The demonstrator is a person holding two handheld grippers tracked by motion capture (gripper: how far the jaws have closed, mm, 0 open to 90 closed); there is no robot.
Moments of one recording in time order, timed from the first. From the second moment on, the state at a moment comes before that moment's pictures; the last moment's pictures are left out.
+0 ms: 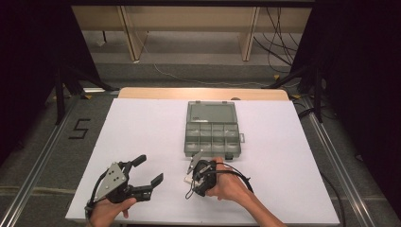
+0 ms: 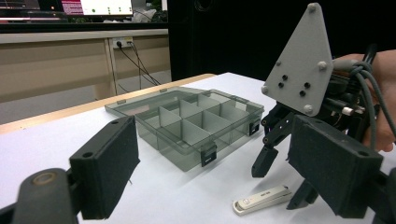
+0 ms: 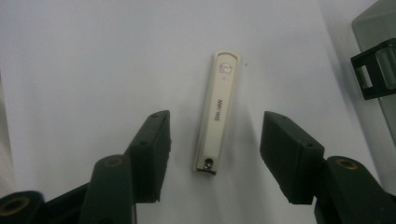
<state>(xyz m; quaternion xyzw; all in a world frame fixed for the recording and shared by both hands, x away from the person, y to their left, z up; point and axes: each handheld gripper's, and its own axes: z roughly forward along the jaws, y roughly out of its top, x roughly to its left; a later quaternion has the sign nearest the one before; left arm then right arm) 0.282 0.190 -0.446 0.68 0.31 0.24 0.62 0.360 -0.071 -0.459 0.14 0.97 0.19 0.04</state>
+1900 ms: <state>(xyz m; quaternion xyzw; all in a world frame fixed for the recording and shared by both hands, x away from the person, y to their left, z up) 0.282 0.191 -0.446 0.68 0.31 0.24 0.62 0.378 -0.081 -0.415 0.16 0.96 0.21 0.07</state>
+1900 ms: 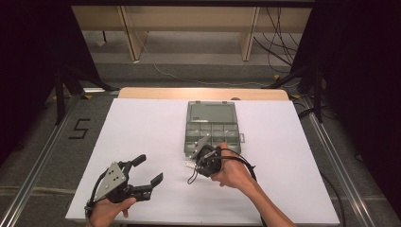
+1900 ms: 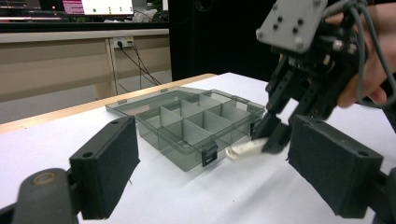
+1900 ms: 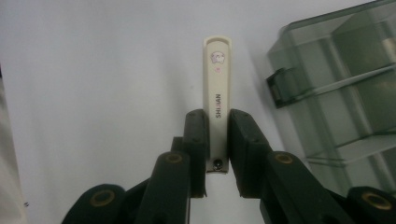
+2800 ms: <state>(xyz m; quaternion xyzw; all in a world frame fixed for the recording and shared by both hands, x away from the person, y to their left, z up) 0.282 0.192 -0.445 0.68 0.31 0.23 0.63 0.430 -0.135 -0.403 0.26 0.91 0.28 0.14</state>
